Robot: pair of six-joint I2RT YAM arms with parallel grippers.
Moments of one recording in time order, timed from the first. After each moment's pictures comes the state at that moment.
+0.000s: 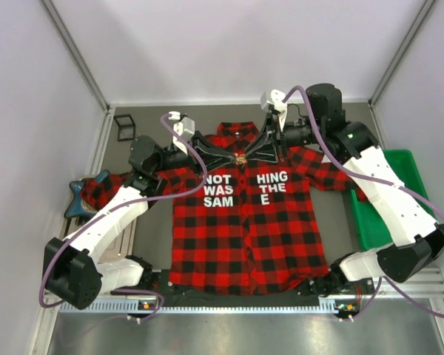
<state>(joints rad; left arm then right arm) -0.45 1.20 0.91 0.65 1.02 -0.38 0.52 1.37 1.61 -0.67 -1.01 -0.30</state>
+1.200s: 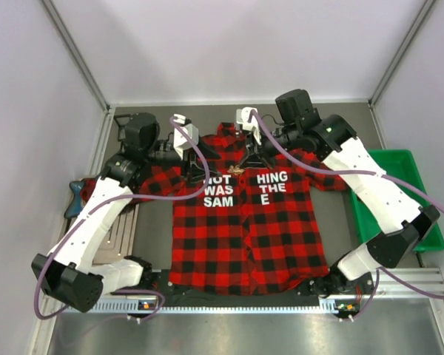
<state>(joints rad) -0.37 1.17 1.23 -0.35 1.13 0.35 0.65 1.49 1.73 -0.96 -0.76 -0.55</state>
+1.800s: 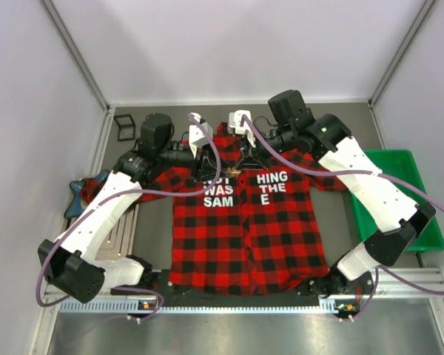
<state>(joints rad) -0.45 1.24 1.23 -0.38 1.06 0.27 0.70 1.53 1.79 -1.00 -0.70 -0.57</state>
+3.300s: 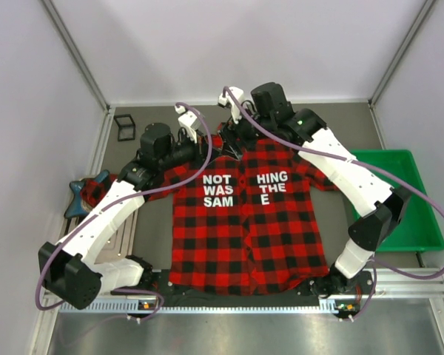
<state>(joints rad) -0.47 1.20 1.07 -0.13 0.49 -0.19 0.72 1.68 1.86 -0.78 -0.33 -0.18</state>
